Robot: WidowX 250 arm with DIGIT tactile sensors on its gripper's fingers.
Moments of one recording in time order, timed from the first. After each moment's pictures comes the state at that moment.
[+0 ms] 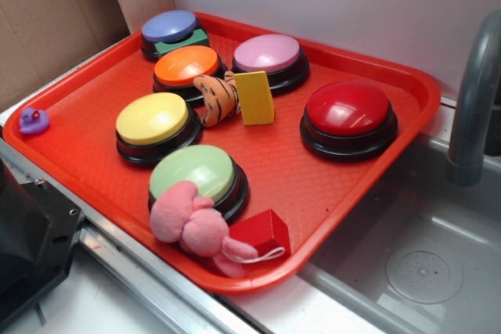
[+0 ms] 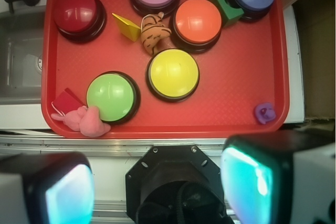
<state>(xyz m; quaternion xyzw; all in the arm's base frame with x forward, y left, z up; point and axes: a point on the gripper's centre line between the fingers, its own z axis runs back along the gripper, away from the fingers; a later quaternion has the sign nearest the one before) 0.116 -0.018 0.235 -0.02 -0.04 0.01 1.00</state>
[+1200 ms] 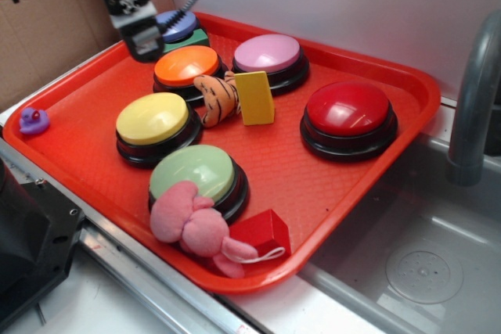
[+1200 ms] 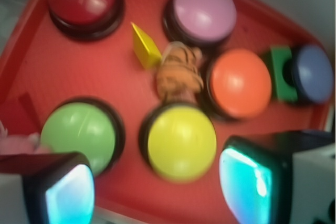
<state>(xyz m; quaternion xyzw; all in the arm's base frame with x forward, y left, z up) 0.204 -0.033 0.139 0.04 -0.09 -0.22 0.97</state>
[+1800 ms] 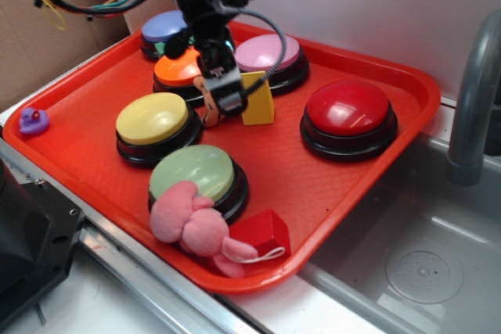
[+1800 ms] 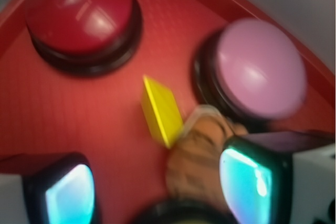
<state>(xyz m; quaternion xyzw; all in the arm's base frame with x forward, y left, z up) 0.252 -0.054 0.068 0.01 -0.13 -0.31 0.94</state>
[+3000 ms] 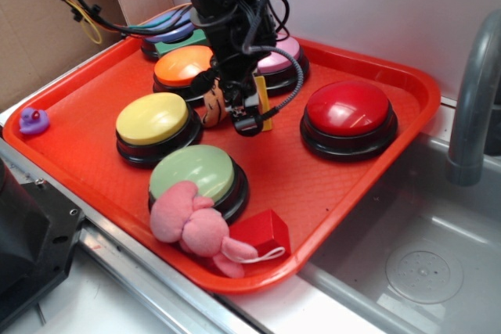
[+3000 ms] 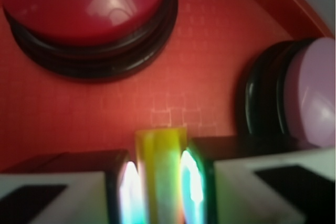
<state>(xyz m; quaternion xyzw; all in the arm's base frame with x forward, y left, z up) 0.258 -0.059 0.043 0.02 -0.11 -0.35 0.93</state>
